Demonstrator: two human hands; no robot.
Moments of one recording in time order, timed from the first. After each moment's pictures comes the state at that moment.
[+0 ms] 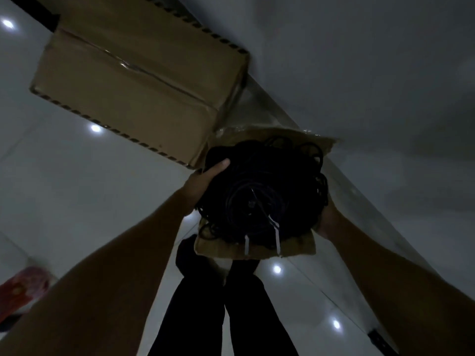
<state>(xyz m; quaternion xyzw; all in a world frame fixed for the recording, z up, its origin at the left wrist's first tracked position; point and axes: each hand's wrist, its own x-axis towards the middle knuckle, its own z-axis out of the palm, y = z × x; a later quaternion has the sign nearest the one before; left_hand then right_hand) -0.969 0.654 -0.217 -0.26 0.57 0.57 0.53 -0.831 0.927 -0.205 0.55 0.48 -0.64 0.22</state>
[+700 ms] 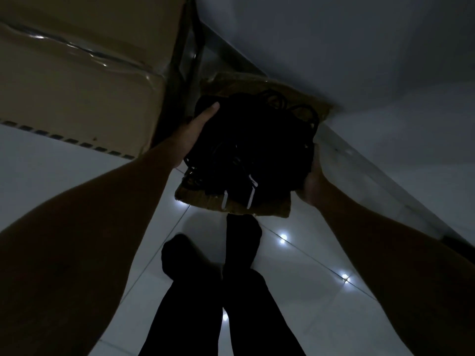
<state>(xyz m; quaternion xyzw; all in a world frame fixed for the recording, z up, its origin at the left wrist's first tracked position) -1.022 0.738 -0.291 -0.20 0.68 0.50 0.50 -0.809 0.956 -0.323 0.53 0.46 -0.68 0.20</state>
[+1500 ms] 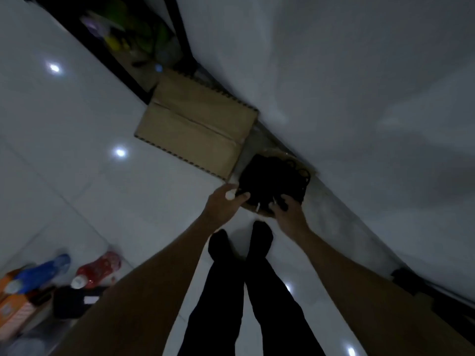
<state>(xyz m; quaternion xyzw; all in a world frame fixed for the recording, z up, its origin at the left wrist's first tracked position) -0.940 0.622 0.049 -0.11 0.79 0.41 0.44 -0.851 0.812 0.022 0.43 0.71 -0.48 0.29</state>
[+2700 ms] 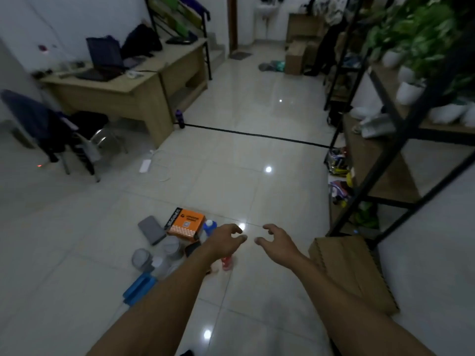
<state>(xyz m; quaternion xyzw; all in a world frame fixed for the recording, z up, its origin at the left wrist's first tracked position) -0.618 0.271 0.468 -0.34 0.84 0.41 0.07 -0.745 0.418 0.457 -0.27 0.84 -0.34 0.34</state>
